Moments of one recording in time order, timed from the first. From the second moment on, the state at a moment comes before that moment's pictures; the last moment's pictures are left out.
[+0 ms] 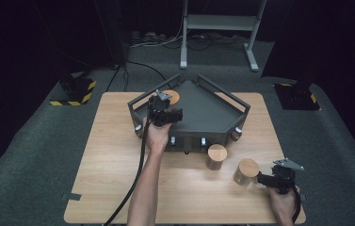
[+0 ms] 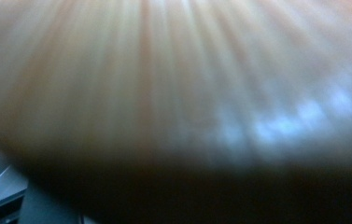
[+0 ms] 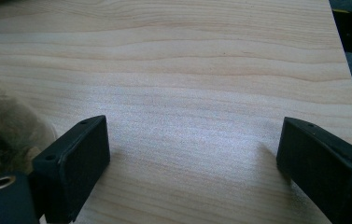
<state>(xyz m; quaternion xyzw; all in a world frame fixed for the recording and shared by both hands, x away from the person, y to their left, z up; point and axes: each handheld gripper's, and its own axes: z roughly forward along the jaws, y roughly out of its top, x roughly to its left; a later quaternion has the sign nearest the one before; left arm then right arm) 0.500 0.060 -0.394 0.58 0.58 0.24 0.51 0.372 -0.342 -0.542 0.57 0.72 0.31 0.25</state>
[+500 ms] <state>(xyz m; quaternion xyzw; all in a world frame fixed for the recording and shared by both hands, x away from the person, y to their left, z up) 0.487 0.067 -0.392 0.58 0.58 0.23 0.53 0.372 -0.342 -0.542 0.57 0.72 0.31 0.25</state>
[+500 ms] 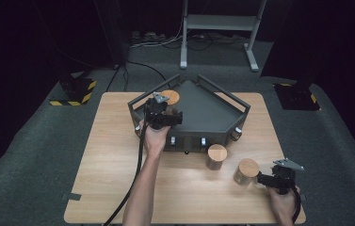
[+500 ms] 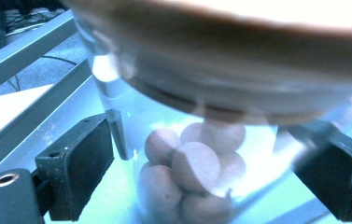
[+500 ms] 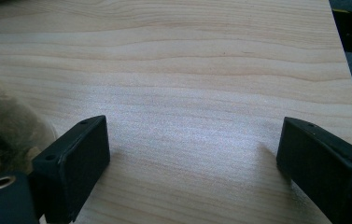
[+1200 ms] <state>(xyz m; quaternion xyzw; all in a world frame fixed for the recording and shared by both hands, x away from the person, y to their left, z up) 0.466 0.070 -0.382 0.58 0.57 0.23 0.53 0.372 -0.342 -0.542 0.57 0.72 0.31 0.25</state>
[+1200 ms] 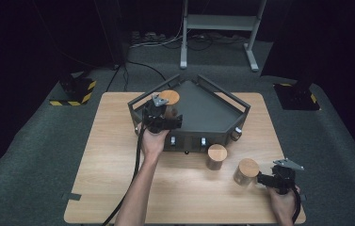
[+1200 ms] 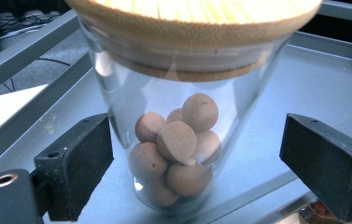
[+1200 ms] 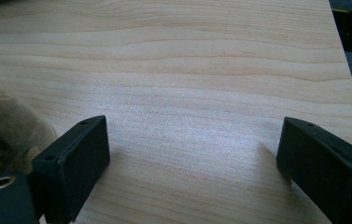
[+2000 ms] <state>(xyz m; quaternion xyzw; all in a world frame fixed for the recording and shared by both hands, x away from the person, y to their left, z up) 0.450 0.075 -0.376 0.59 0.56 0.23 0.54 0.372 -0.342 -0.542 0.57 0.72 0.31 0.25</state>
